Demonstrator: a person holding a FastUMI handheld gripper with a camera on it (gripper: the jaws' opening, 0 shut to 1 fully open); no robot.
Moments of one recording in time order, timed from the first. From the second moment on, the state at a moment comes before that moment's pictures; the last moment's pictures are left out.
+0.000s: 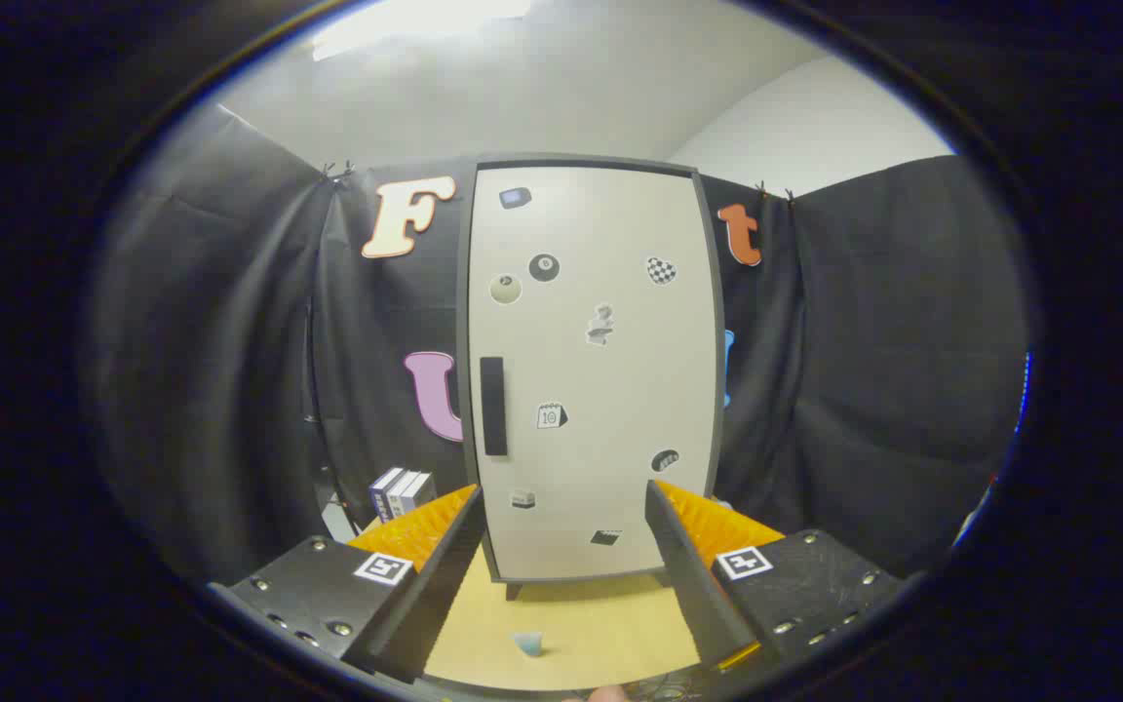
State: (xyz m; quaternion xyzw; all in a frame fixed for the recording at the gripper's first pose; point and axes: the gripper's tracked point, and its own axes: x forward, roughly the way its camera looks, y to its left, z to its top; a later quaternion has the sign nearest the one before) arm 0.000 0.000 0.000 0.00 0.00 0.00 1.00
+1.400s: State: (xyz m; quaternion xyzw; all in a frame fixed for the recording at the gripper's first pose) arm 0.019 0.004 -0.003 0.00 0.01 0.01 1.00
